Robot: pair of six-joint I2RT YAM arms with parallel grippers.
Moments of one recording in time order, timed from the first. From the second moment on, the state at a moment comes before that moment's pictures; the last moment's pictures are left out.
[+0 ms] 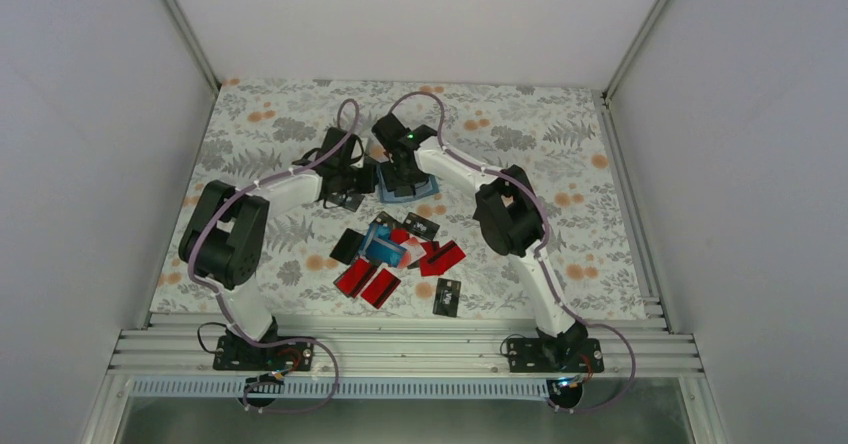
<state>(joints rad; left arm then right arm) -0.40 1.78 1.06 -0.18 0.25 -0.37 0.72 2.36 2.01 -0.89 0.11 0.35</state>
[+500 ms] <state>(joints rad) -0.40 1.75 1.06 -0.18 0.25 -0.37 0.71 2.35 2.02 -0.92 0.08 0.35</state>
